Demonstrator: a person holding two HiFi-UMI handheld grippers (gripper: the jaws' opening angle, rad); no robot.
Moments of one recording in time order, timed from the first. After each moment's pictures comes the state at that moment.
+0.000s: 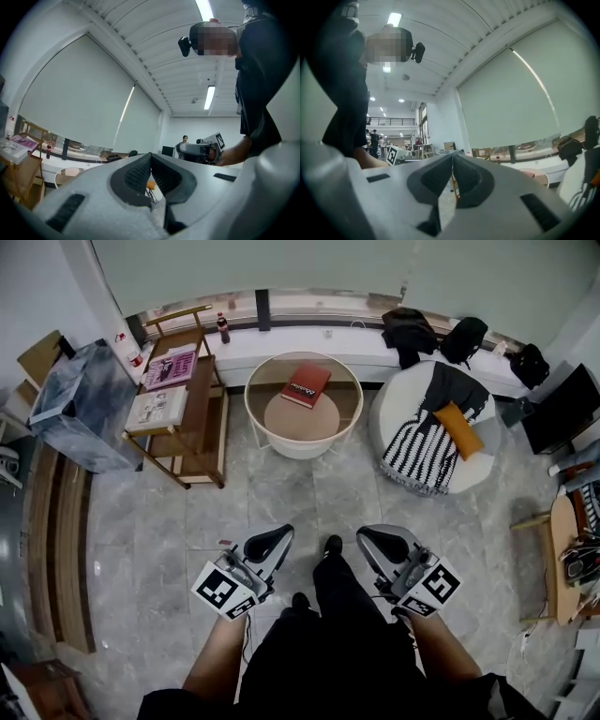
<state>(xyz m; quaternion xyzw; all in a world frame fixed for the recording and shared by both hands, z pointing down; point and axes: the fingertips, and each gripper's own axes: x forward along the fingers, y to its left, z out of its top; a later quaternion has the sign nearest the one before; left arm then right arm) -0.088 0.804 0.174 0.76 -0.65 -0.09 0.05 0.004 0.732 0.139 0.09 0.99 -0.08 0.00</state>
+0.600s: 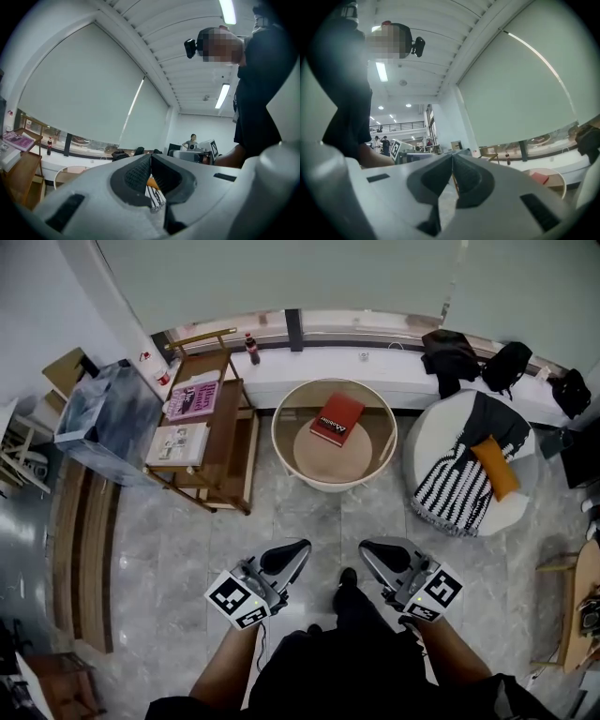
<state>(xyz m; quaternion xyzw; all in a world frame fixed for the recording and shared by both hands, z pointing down) -0.181 0.685 0.167 0.74 -0.66 -0.09 0.10 -0.115 0.617 0.154 0.17 0.98 -0.12 -0.01</state>
